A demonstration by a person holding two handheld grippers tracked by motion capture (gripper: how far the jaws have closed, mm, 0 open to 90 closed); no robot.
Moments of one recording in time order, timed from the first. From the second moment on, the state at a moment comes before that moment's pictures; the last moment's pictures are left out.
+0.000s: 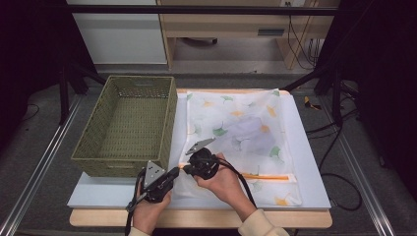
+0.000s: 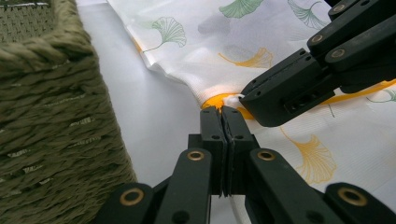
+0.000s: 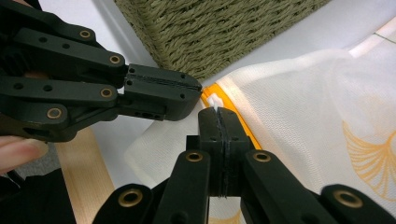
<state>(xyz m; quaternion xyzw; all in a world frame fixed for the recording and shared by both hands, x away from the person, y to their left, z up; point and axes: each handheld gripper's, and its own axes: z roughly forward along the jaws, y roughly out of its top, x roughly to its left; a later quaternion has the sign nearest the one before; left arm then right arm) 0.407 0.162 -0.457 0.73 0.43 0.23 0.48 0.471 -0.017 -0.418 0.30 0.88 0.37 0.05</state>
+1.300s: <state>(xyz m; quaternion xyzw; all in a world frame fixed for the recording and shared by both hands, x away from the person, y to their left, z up) 0.405 0.159 -0.454 0.74 0.42 0.23 0.47 0.469 -0.050 -0.422 0.36 0.87 0.33 0.06</state>
